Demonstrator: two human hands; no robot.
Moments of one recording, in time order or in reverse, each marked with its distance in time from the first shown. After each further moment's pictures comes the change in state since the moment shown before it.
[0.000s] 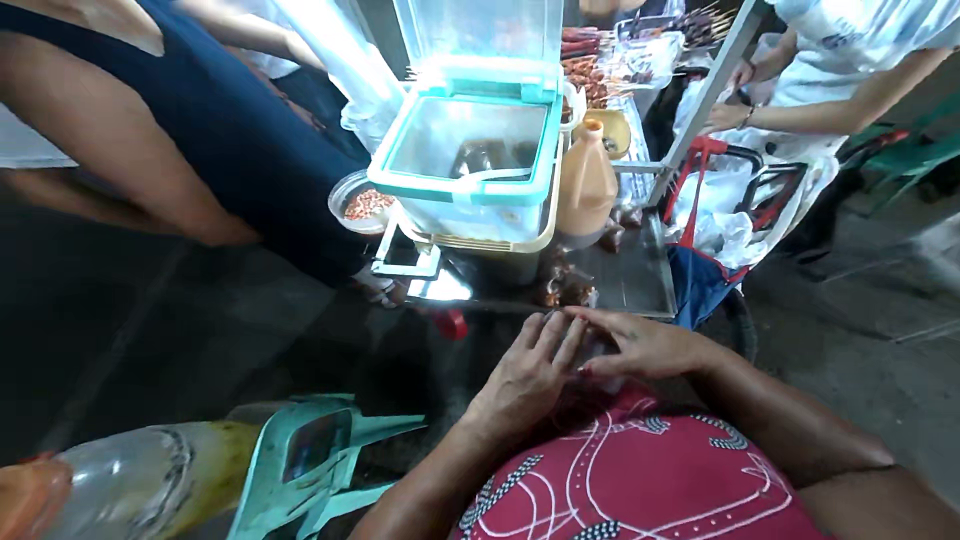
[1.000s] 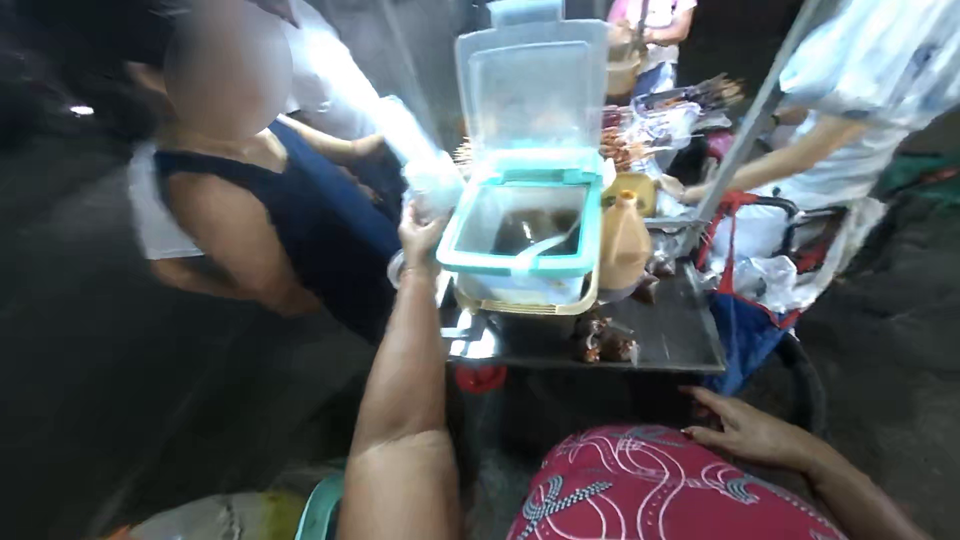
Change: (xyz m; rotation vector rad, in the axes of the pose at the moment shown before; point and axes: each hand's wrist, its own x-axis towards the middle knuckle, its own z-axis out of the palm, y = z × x) left_hand 0.103 -0.308 -0.065 -0.672 0.579 -0.869; right_hand -0.058 0.104 0.002 -0.169 0.248 0.446
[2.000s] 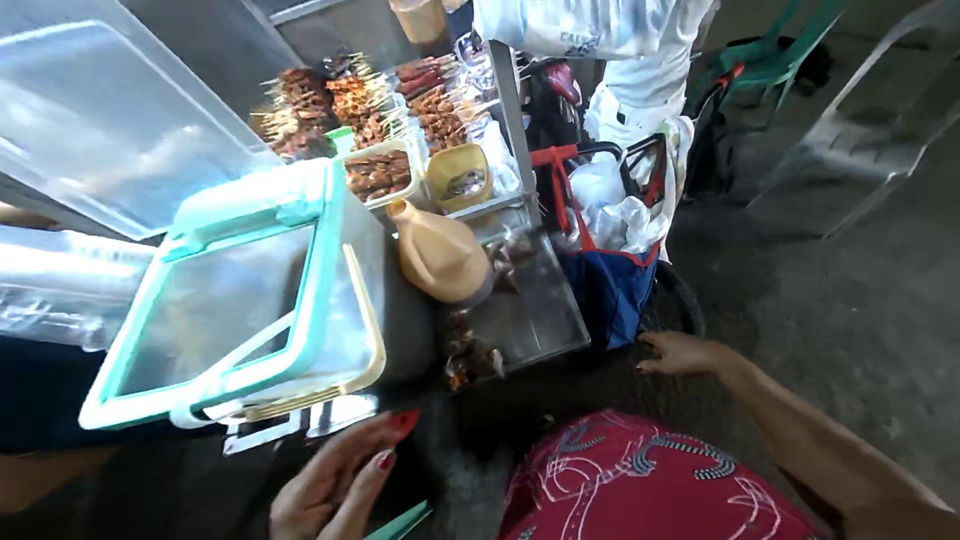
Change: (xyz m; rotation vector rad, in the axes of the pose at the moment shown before) left_hand -0.259 0.079 0.086 0.049 -0.701 0.220; right_hand -0.010 0.170 -0.109 -0.046 -0.067 0.331
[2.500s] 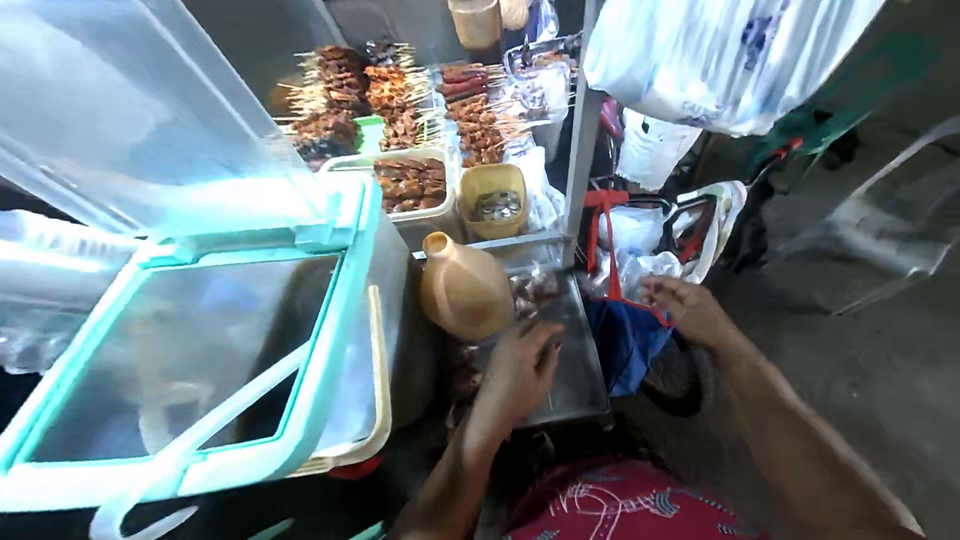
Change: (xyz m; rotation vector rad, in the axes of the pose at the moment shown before) left_hand 0.190 -0.057 0.140 0.278 -0.160 -0.015; right_hand 0.050 -0.081 -0.137 0.380 0.696 -0.454
